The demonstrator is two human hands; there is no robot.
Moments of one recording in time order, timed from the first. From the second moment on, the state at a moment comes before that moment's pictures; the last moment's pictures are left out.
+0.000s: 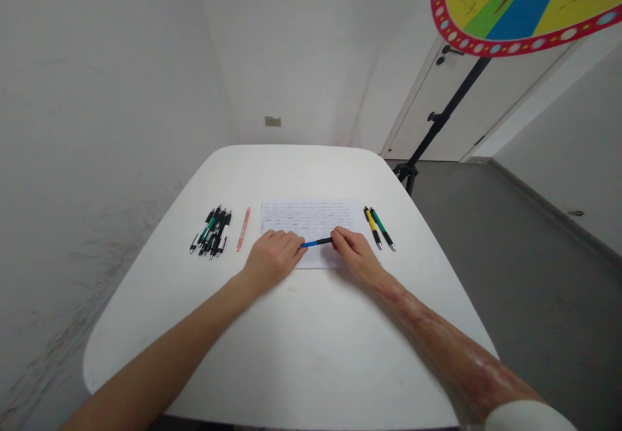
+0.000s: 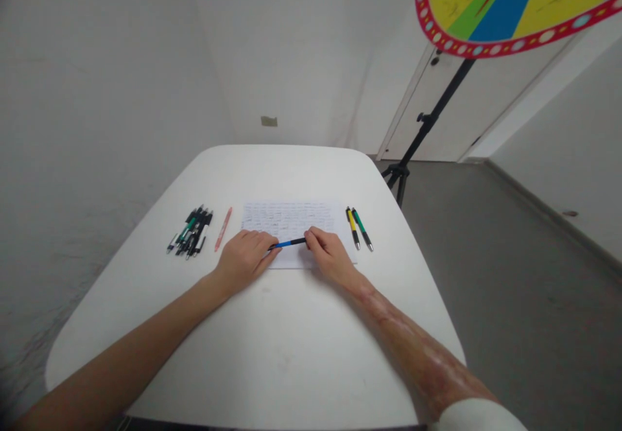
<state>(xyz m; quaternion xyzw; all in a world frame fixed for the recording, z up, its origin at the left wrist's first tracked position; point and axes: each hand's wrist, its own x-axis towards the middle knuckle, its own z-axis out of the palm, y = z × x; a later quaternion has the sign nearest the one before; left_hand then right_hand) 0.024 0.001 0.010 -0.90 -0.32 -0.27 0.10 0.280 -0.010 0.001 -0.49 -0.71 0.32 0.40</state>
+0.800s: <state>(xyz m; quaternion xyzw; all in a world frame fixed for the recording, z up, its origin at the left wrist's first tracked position) 0.012 0.012 0.003 -0.87 -0.34 -0.33 -0.16 0.285 -0.011 -0.006 -0.47 -0.73 0.31 0.38</state>
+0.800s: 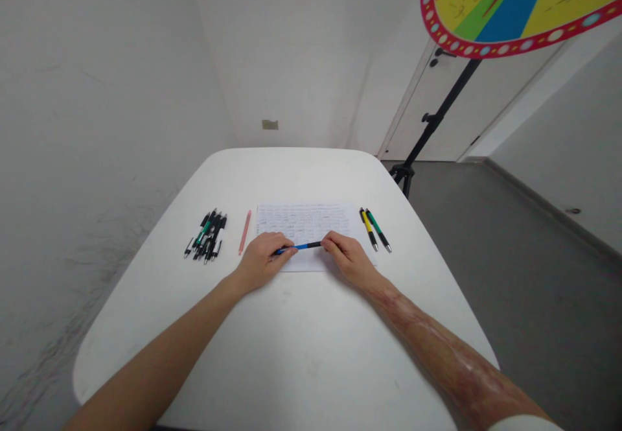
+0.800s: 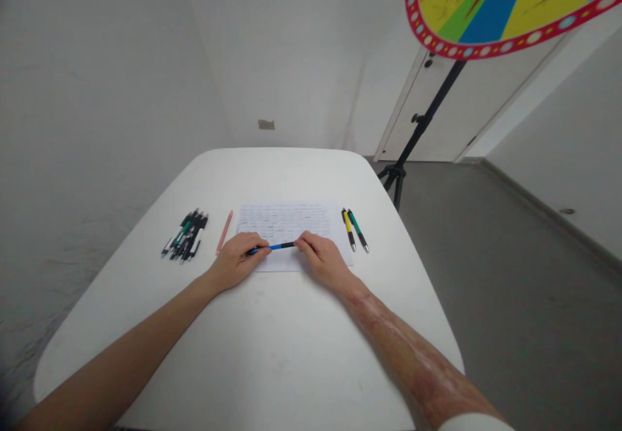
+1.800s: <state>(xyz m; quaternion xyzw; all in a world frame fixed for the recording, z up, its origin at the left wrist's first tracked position) 0.008 0.011 0.004 -0.86 -0.37 -0.31 -0.18 0.282 -0.015 -0.007 -0.47 -0.70 0.34 0.41</state>
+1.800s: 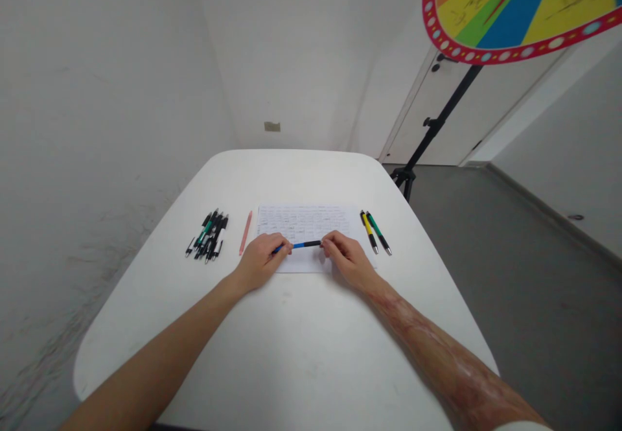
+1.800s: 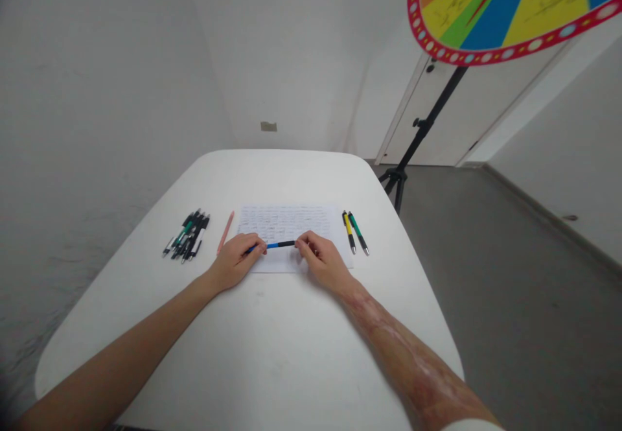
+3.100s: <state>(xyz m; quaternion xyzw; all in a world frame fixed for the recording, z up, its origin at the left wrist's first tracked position) 0.008 0.014 -0.001 -0.85 -0.38 -0.31 -0.20 0.281 -0.015 -0.008 -0.47 -0.67 0.35 0.45</state>
